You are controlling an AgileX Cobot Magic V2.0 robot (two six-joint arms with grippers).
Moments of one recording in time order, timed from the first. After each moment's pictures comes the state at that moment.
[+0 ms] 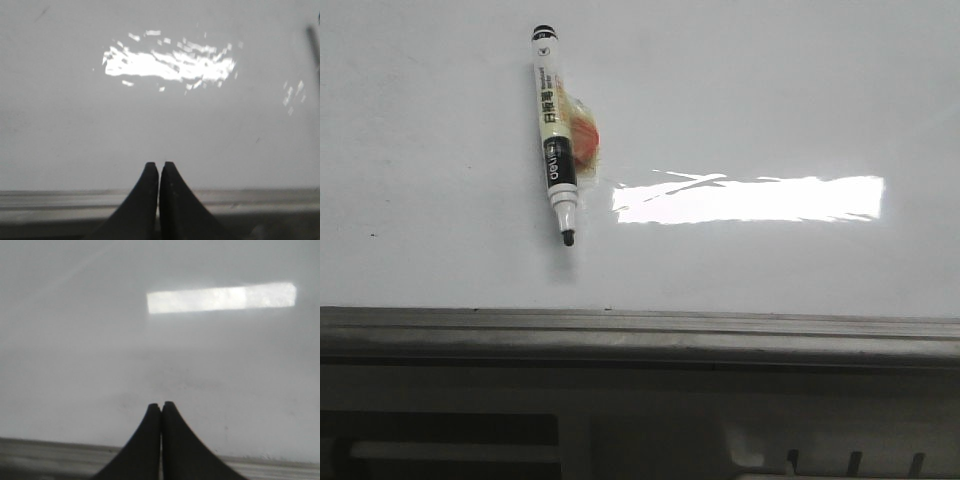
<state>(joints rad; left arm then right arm) -0.20 -0.01 0.00 -0.44 0.24 0.15 0.07 -0.01 0.01 0.06 0.21 0.02</state>
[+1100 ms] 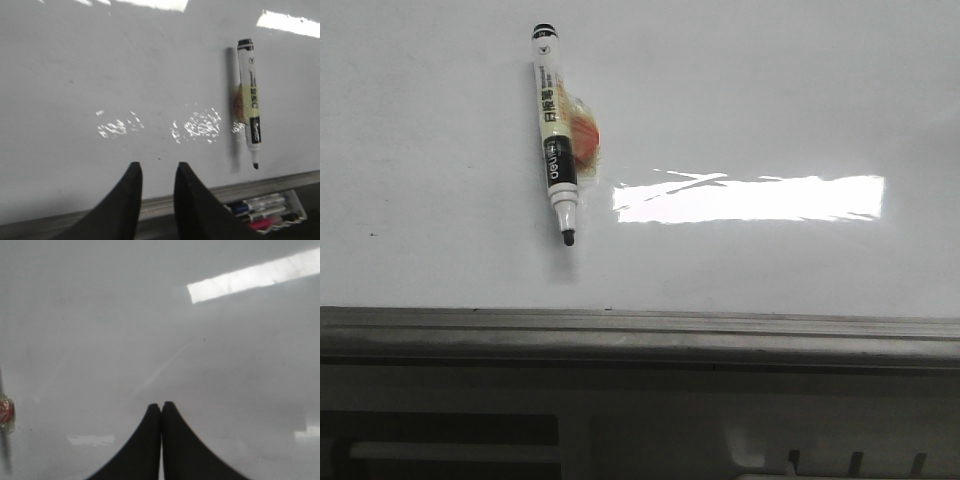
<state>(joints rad) -0.20 0.52 -0.46 -0.65 0.60 0.28 0.07 0.26 -0.46 0.28 0.51 0.02</state>
